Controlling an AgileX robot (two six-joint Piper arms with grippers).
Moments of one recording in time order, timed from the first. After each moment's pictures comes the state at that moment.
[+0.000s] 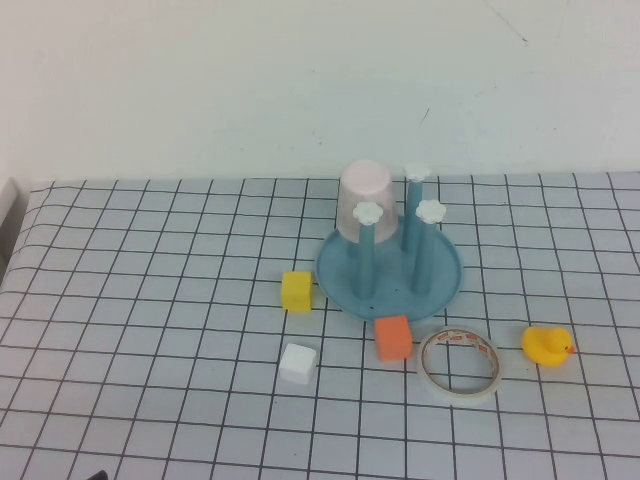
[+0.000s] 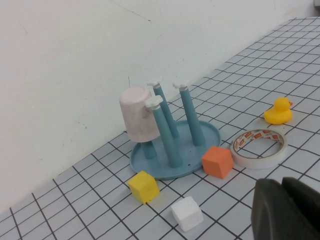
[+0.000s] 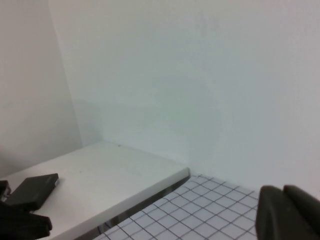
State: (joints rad) right arm 0.48 0.47 -0.41 1.74 0.36 -1.56; left arm -0.67 0.13 -0.16 -0.23 0.20 0.44
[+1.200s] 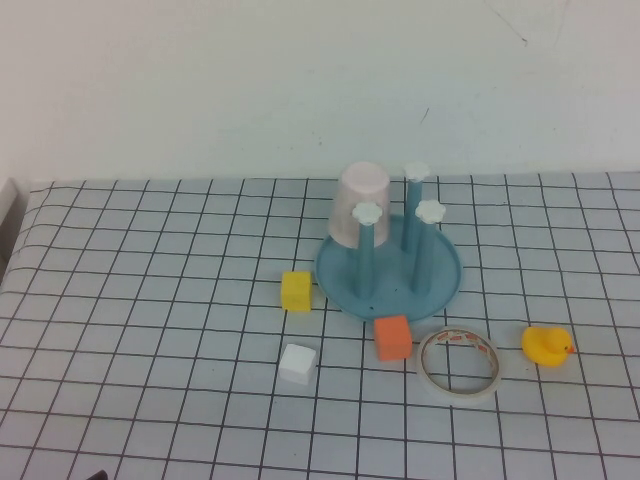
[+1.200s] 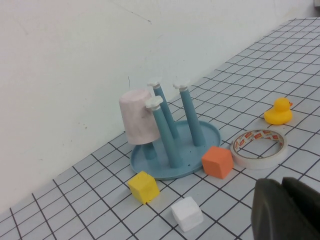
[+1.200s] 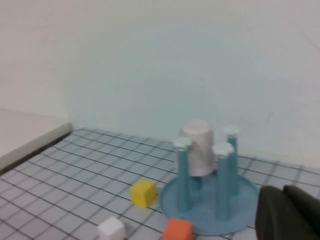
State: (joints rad) right arm 0.47 0.33 -0.20 1.45 0.04 -1.33; left arm -0.67 0.13 -0.16 -0.23 0.20 0.44
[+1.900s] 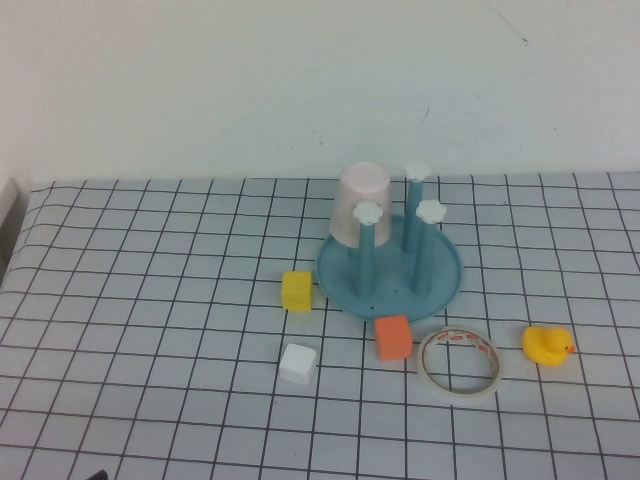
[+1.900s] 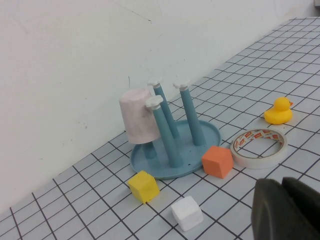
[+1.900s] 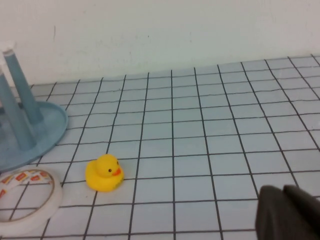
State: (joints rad) right arm -0.05 -0.01 -0.01 -0.02 0.35 0.11; left arm -0.67 0.13 -0.16 -0.23 0.20 0.44
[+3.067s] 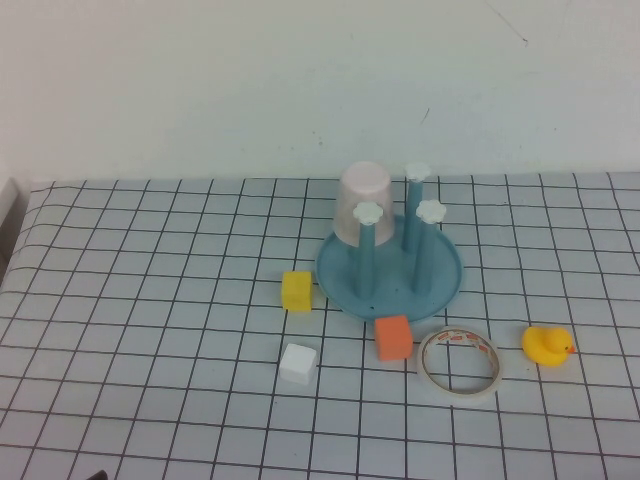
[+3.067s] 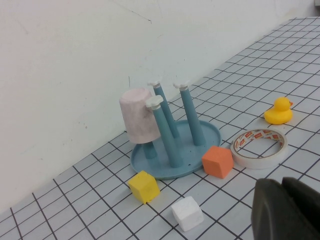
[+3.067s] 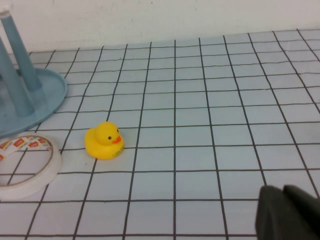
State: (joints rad) right arm -0.02 -0.01 0.02 -0.07 0.38 0.15; left arm -0.67 0.13 -0.16 -0.23 0.20 0.44
